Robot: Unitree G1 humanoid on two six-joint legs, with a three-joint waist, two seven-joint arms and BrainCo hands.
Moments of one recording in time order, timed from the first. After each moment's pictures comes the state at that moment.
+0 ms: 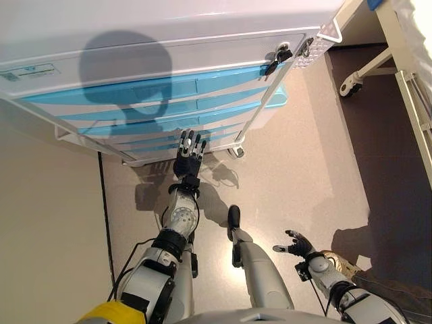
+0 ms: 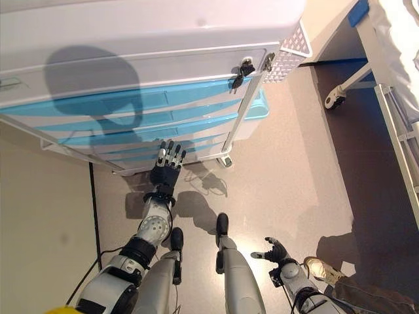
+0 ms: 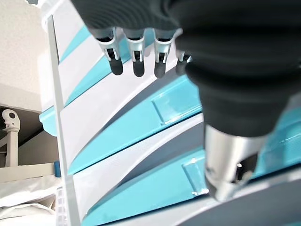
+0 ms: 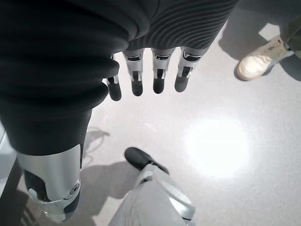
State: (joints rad) left arm -0.48 0.05 -0.22 0.66 -1.27 -0.38 -0.21; right arm -0.23 -0.29 0.37 1.20 0.07 -0.17 -0.09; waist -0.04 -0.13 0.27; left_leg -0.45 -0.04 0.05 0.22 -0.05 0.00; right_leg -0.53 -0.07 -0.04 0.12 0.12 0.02
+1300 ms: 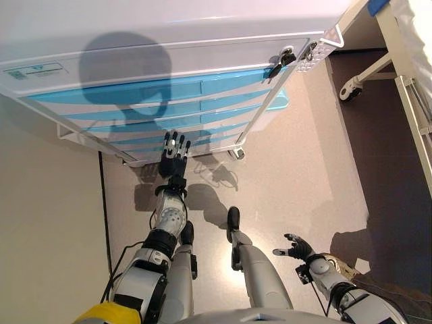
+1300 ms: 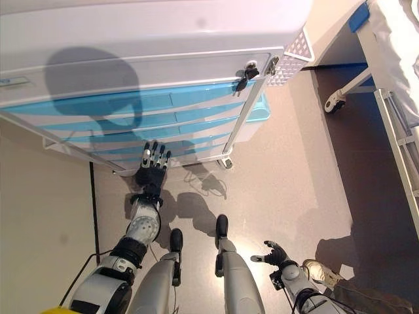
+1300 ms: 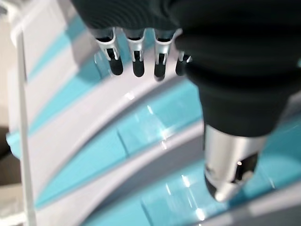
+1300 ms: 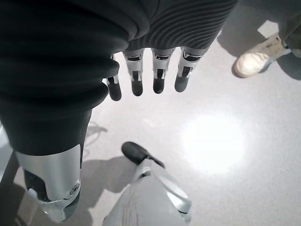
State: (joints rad) left arm -0.47 0.09 -0.13 0.76 -1.27 -0.38 -0.23; right arm -0.23 -0.29 0.37 1.23 0.07 -0.18 -0.05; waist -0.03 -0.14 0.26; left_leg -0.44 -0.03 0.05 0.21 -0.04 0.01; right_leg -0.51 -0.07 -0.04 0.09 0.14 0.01
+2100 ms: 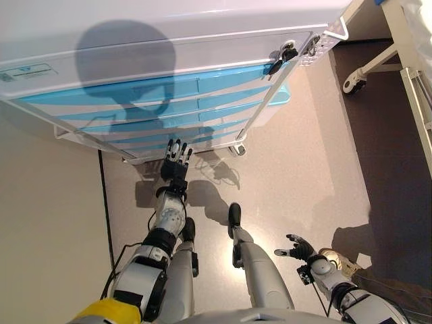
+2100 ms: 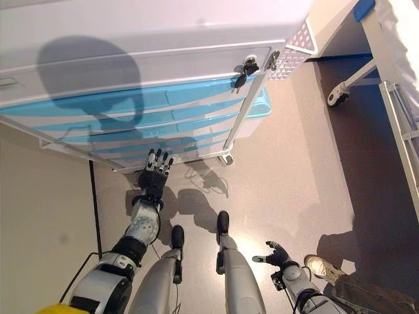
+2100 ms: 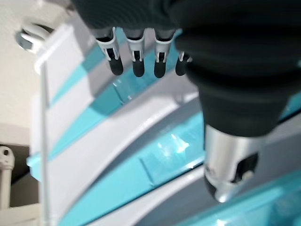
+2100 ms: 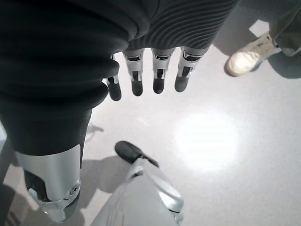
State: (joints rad) left arm -0.56 0.10 -0.10 0.80 -1.23 -0.35 -0.19; right arm -0.23 -0.29 0.37 1.24 0.07 -0.18 -0.06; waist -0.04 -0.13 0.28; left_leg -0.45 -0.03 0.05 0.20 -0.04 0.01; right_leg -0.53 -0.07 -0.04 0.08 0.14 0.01
